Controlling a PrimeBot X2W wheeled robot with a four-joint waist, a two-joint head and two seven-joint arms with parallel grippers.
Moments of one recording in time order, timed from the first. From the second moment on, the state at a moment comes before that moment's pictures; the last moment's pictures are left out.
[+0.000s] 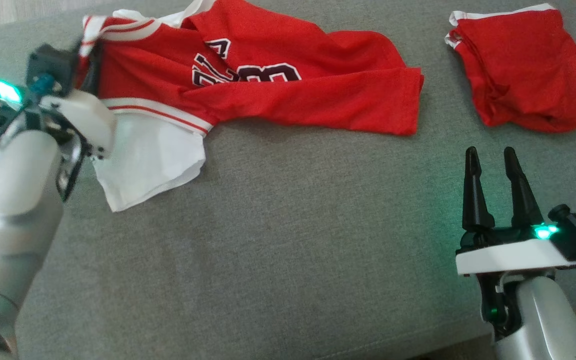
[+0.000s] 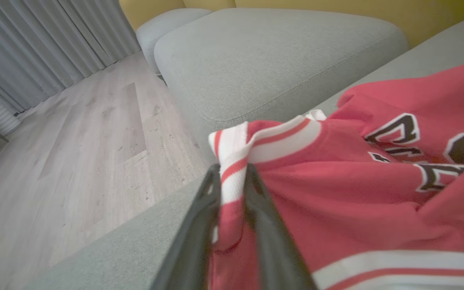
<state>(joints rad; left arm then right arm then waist) -0.94 0.41 -0.71 0.82 -0.43 0.03 -0.03 -0.14 -0.04 0.04 0.19 0.31 0.13 -0.25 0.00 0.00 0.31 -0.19</state>
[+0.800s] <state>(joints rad) -0.58 0.28 -0.60 0.65 -0.51 0.17 -0.25 -0.06 -0.04 -0.02 0.19 0.25 0.13 -0.25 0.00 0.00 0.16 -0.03</state>
